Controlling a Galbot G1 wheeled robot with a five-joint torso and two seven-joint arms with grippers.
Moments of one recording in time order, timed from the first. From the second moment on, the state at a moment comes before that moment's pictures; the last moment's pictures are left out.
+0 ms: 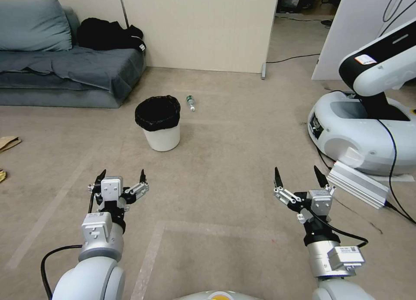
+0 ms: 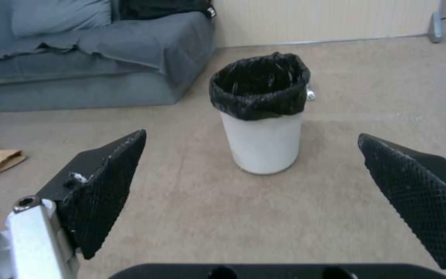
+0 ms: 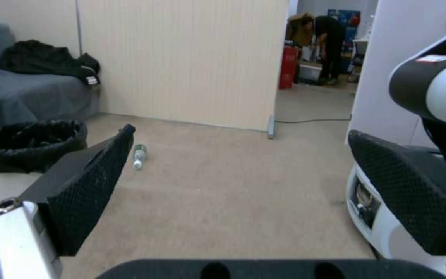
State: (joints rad) left arm 1.68 -1.54 -0.59 -2.42 0.07 0.42 -0.11; right arm -1.79 1.61 0.55 2.32 -0.07 0.09 -0.06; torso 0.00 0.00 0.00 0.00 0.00
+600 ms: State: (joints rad) left arm 1.68 -1.54 -0.59 -2.42 0.08 0.42 -0.11; right arm -1.79 1.61 0.55 2.32 -0.08 0.09 -0.07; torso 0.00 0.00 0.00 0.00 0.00
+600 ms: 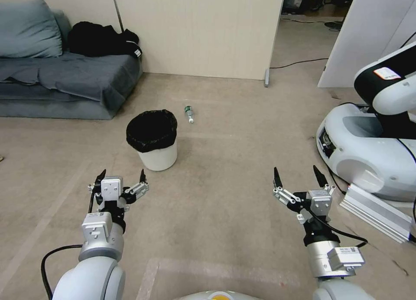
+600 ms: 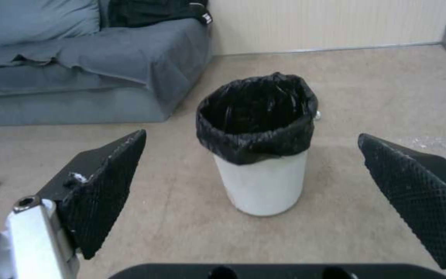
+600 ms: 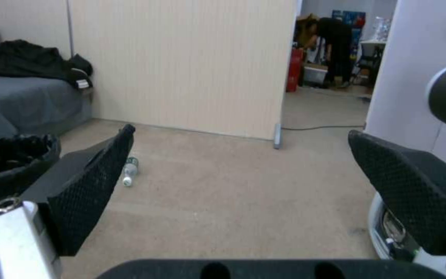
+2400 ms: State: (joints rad) left arm 1.69 -1.54 -0.61 -2.43 0.09 0.43 -0.10; right arm -1.78 1.61 0.56 2.30 -0.08 0.16 -0.11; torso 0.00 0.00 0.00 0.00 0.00
